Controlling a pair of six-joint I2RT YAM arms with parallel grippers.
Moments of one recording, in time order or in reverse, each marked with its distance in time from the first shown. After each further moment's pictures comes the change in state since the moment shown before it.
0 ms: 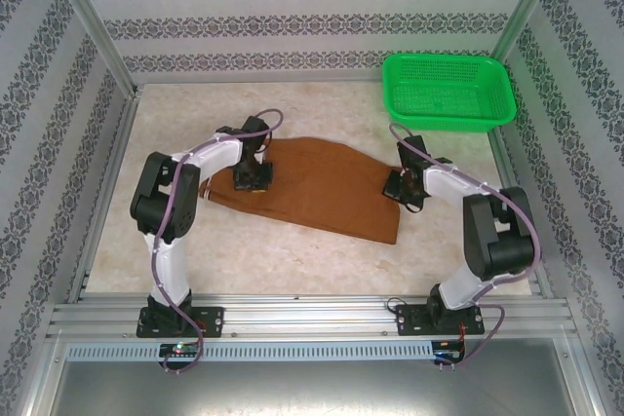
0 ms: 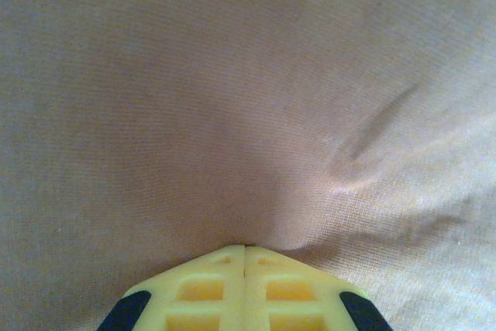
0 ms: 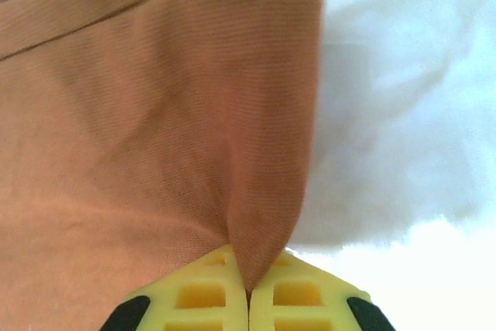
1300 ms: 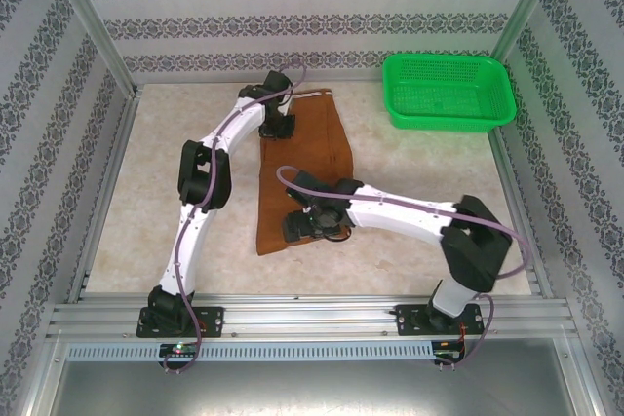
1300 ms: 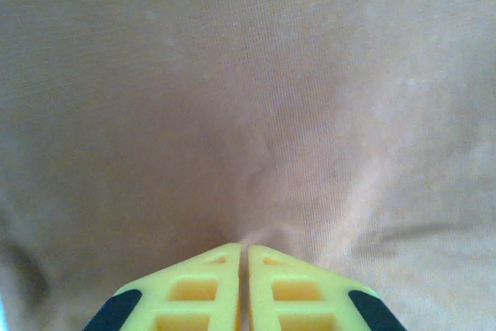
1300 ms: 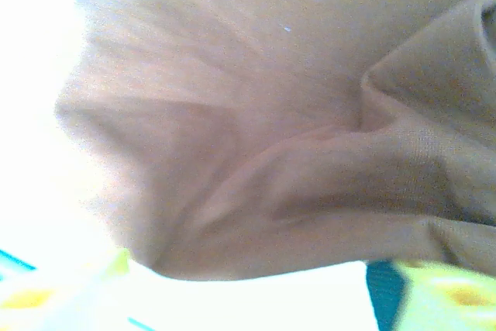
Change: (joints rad) left arm 0.009 0.475 0.900 -0.177 -0.046 0.200; right arm 0.784 0.051 0.314 -0.215 0.010 0.126
